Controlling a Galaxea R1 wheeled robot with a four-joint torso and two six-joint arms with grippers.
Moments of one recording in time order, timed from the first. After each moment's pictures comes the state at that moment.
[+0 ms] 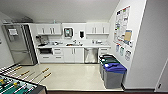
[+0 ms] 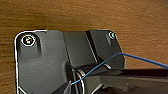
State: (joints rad) left arm 1.51 2.76 -2.24 0.06 -0.08 0.02; right arm -1.53 2.81 -2.28 -0.09 0.08 0.10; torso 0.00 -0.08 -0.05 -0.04
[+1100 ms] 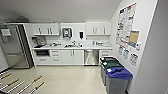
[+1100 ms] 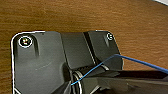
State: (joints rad) left arm 1.51 2.76 -2.23 0.06 -0.09 0.02; right arm -1.53 2.81 -2.28 -0.09 0.08 0.10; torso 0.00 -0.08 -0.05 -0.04
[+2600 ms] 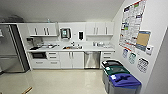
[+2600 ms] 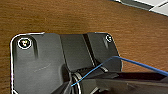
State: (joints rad) left arm 1.52 2.75 -2.21 0.06 -0.10 0.02; right arm -1.52 2.81 -2.28 -0.09 0.08 0.10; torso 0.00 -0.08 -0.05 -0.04
